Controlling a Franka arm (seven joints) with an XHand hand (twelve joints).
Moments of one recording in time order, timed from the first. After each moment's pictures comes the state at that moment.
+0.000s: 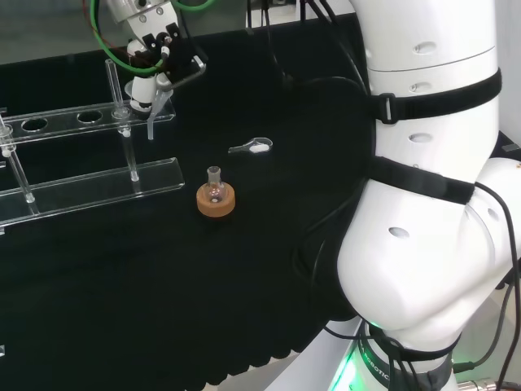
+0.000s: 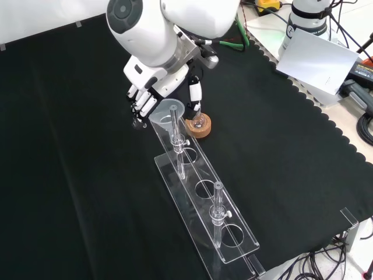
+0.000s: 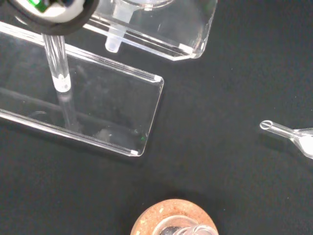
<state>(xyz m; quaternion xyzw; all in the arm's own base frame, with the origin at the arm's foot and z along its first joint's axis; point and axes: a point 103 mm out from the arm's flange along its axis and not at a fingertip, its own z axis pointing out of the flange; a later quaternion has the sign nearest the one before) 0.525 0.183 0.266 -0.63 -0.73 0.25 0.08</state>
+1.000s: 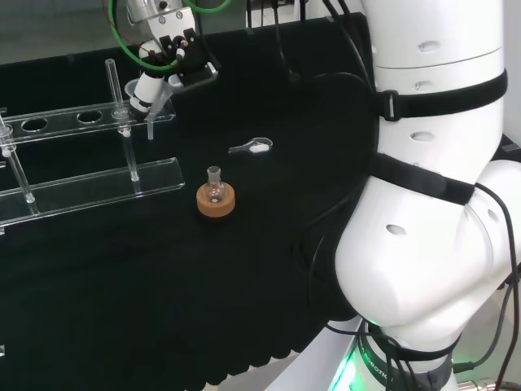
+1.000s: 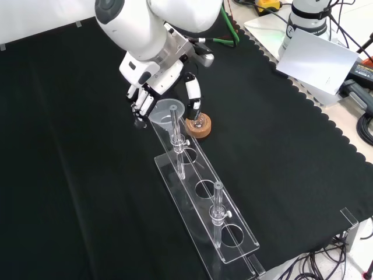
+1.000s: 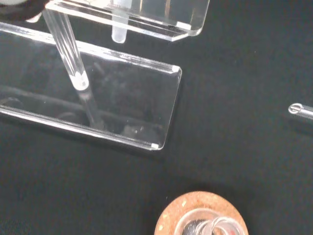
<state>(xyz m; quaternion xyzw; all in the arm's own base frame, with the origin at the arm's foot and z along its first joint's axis) 0.523 0.168 0.254 -0.63 -0.74 0.21 0.13</state>
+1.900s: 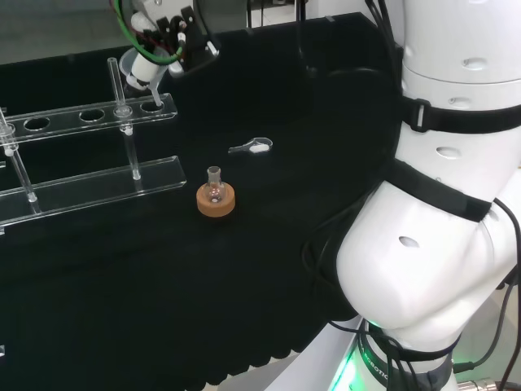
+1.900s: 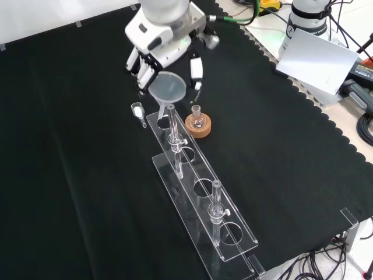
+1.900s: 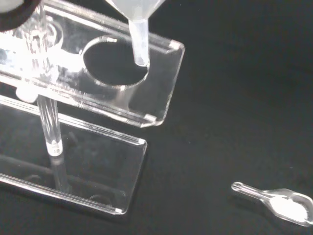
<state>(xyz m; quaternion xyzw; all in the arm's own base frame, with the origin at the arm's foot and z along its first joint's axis) 0.518 0.165 0.320 -0.64 -0.75 0.17 0.02</state>
